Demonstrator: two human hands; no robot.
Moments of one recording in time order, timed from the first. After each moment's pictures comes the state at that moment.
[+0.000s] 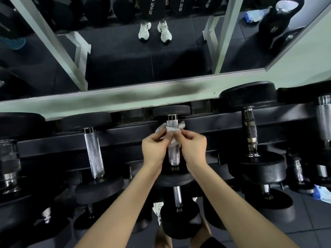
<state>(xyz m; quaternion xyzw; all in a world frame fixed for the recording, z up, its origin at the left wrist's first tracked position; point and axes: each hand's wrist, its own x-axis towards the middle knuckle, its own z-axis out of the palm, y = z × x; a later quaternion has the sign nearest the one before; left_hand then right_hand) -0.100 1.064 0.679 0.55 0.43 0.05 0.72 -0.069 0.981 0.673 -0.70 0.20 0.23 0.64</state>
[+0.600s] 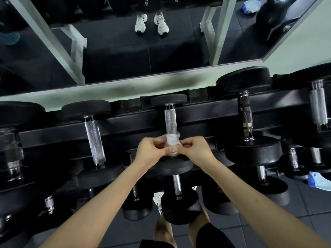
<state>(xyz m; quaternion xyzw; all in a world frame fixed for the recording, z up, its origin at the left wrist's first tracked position) -0.148 1.085 0.668 0.75 0.29 -0.15 0.57 -0.093 0.936 0.665 -0.81 0.02 0.35 0.47</state>
